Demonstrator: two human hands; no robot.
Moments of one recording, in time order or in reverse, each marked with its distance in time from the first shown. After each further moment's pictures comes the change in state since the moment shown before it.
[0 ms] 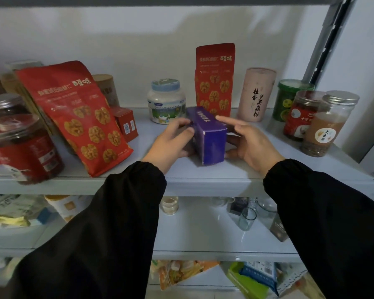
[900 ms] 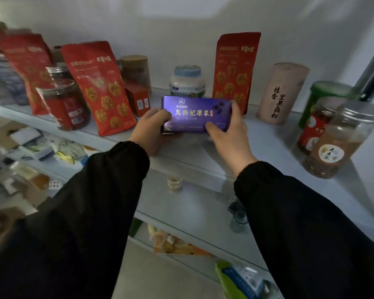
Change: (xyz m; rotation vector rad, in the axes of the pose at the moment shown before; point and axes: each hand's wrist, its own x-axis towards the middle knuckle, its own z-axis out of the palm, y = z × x) left_hand -0.029 0.027 0.044 -0.216 0.521 -0.059; right_hand 0.022 0.016 -0.012 -0.418 0.016 -0.208
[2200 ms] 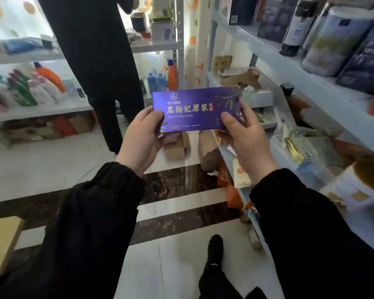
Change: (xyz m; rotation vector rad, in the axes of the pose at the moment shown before) left_hand -0.256 0.106 -0.597 -0.028 0.996 0.227; right_hand -0.162 -0.216 0.638 0.655 -1.025 0.072
